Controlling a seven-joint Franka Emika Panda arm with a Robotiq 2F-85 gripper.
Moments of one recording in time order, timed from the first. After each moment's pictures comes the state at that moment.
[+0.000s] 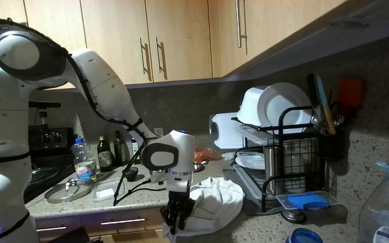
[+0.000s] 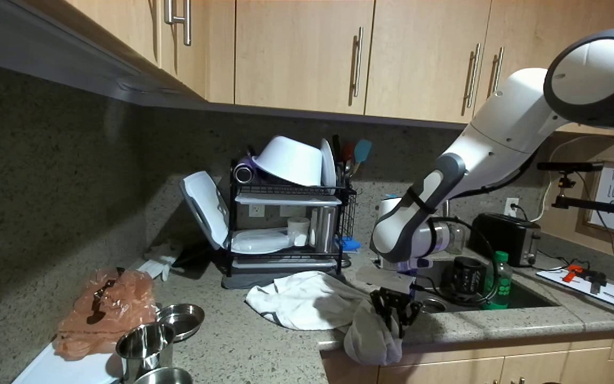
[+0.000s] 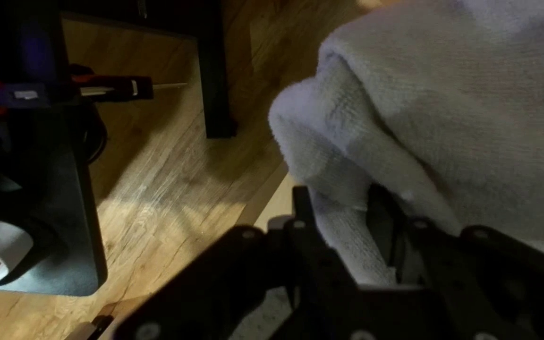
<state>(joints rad) -0.20 0.15 -0.20 -2.46 0.03 2.47 1.19</state>
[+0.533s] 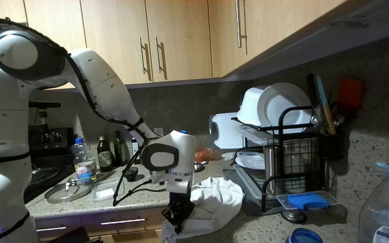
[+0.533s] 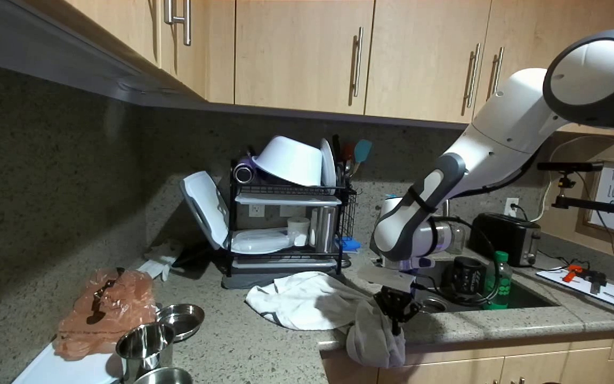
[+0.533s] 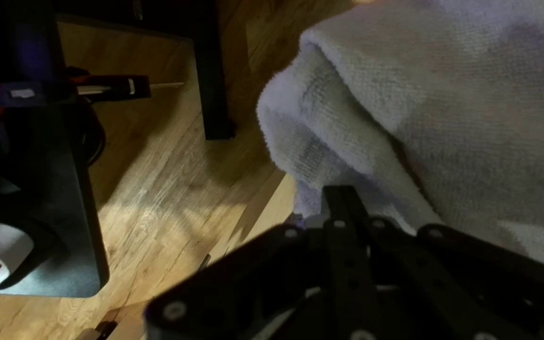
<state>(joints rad) -0.20 0.15 -0.21 -2.45 0.04 2.48 1.18</state>
